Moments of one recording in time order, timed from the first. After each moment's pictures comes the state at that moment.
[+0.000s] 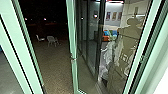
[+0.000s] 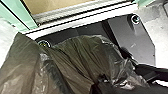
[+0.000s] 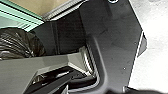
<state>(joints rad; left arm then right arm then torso) 1.43 3.03 -2.75 0.11 0.01 -0.03 -1.56 3.08 -2.73 0.15 0.08 -0.06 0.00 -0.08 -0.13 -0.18</state>
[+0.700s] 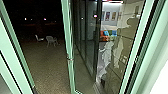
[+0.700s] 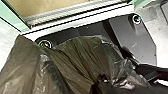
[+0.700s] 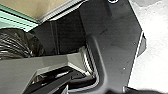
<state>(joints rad) 1.43 3.03 -2.75 0.11 0.01 -0.03 -1.56 3.08 -2.74 0.15 0.08 -0.06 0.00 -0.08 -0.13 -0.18</state>
